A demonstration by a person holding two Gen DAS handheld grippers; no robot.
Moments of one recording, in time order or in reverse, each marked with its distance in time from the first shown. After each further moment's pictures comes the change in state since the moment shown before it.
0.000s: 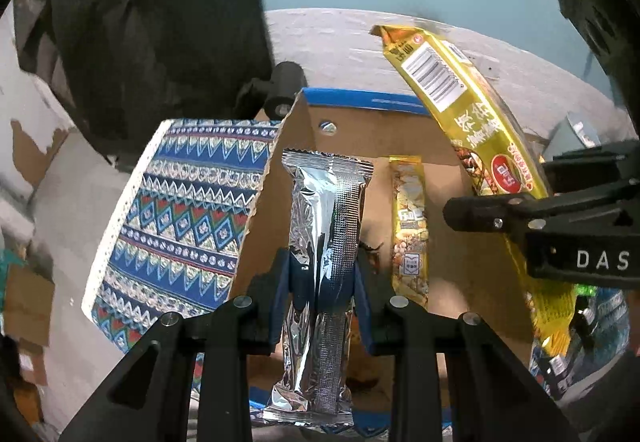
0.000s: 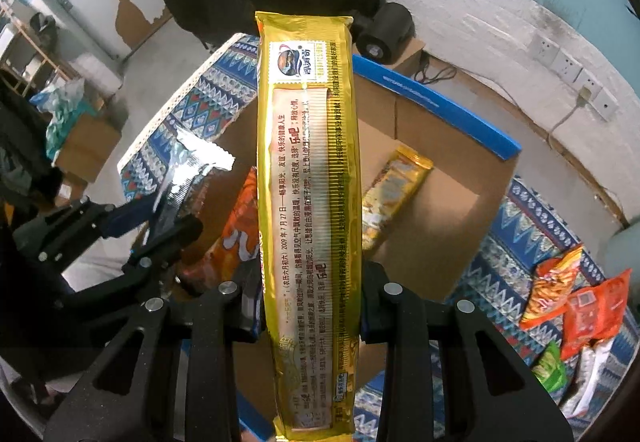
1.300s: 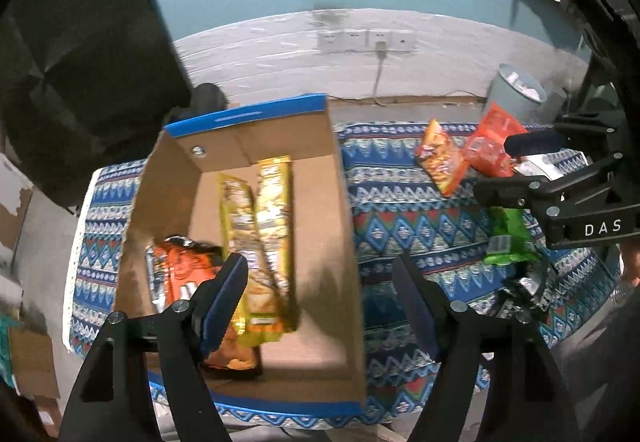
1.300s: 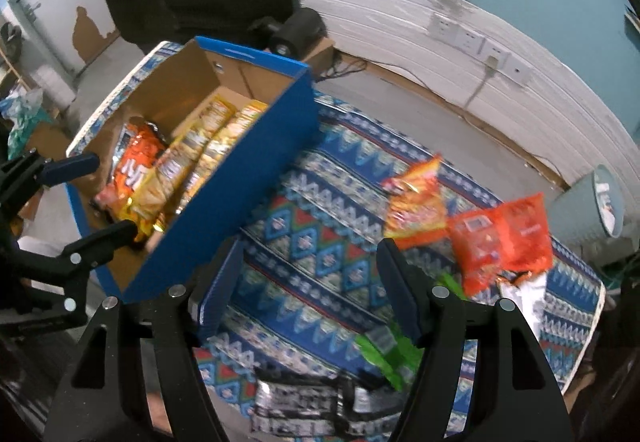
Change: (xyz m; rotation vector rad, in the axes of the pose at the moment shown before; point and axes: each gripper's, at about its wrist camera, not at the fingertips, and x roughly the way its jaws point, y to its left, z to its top) left arm -0.030 -0.130 -0.004 0.233 0.004 -0.118; right arm -0.087 -0.115 -0.106 0.055 -0.061 -0.200
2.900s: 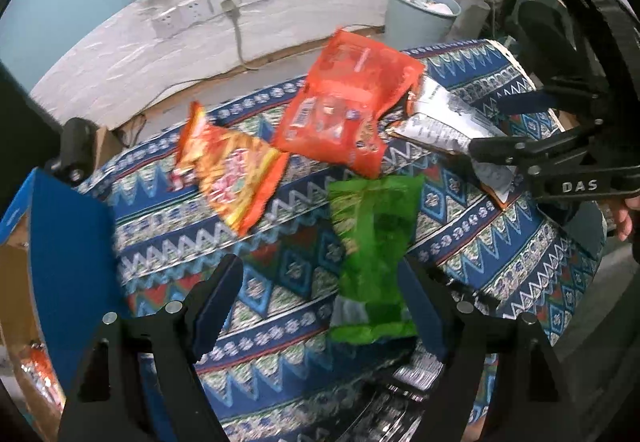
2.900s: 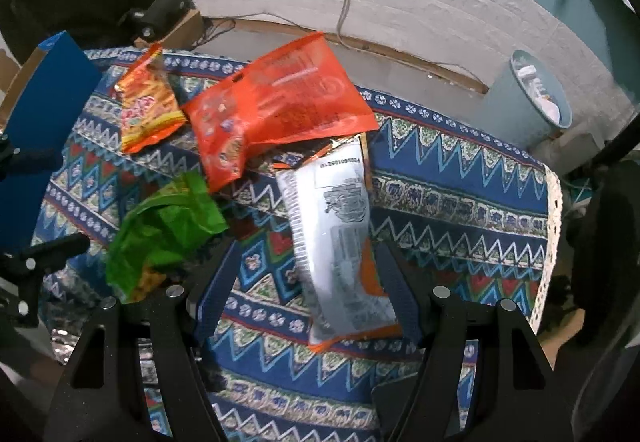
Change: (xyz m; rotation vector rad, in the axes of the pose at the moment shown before) left arm 0.118 -0.213 0.051 0.281 0.176 -0.200; right arm 0.024 -0.228 -0.119 0.220 0.085 -0.169
